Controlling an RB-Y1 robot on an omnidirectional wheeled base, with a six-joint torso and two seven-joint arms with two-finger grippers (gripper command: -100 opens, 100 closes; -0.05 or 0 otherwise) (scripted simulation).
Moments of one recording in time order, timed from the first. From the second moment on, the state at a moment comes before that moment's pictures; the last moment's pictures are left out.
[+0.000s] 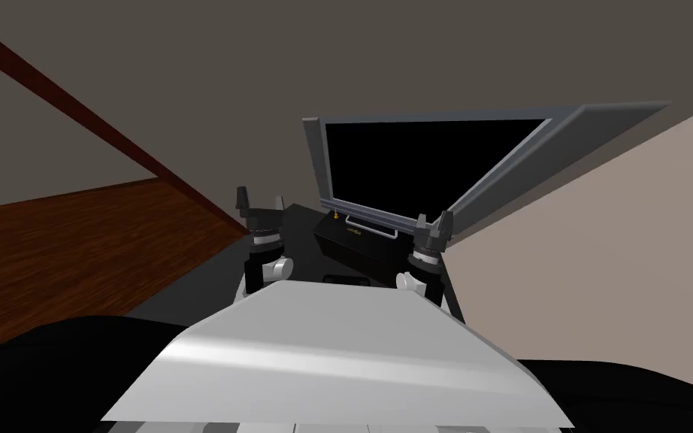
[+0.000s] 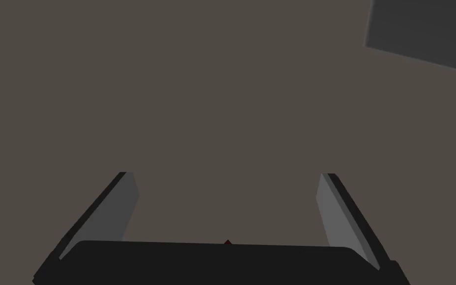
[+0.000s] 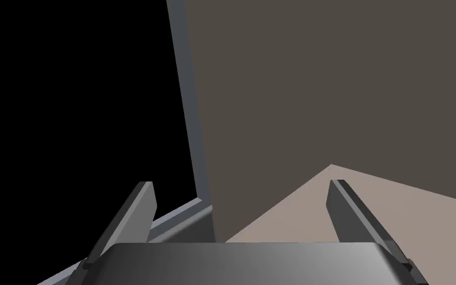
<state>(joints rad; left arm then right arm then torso) 0.47 0.03 0.04 -2.33 0.09 -0.49 0.16 0.54 -0.01 0.01 -2.20 -0.10 -0.65 0.11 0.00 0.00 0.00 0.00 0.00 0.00</state>
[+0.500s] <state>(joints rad) 0.47 0.03 0.04 -2.33 0.09 -0.49 0.16 0.52 -0.11 0.06 -2.12 -0.08 -0.62 0.16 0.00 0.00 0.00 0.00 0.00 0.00</state>
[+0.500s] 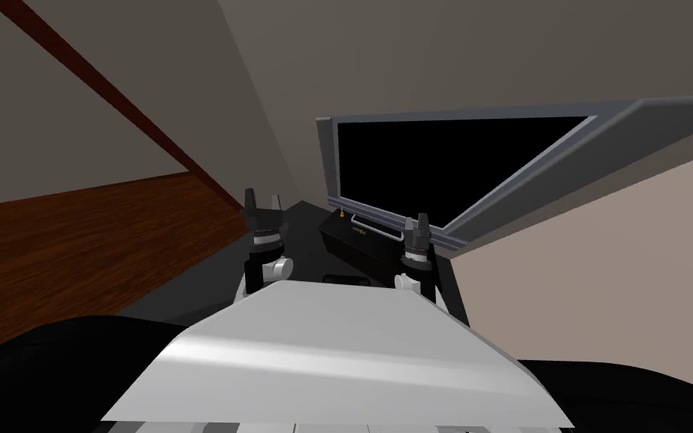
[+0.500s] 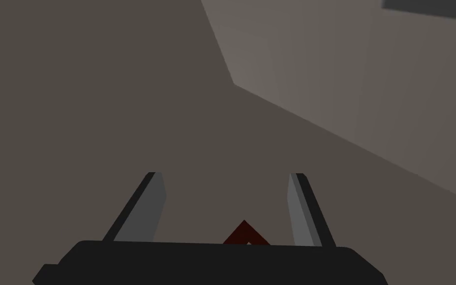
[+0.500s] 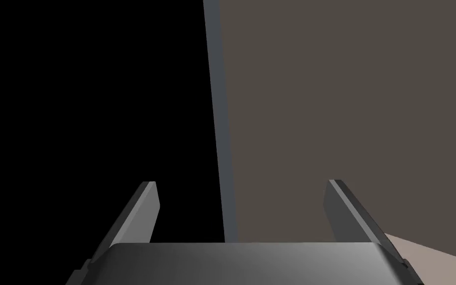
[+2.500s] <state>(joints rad) 0.47 0.03 0.05 -2.33 0.09 -0.49 0.16 0.36 -0.55 0.44 -1.54 0.06 -0.44 0.50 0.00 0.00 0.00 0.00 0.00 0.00</state>
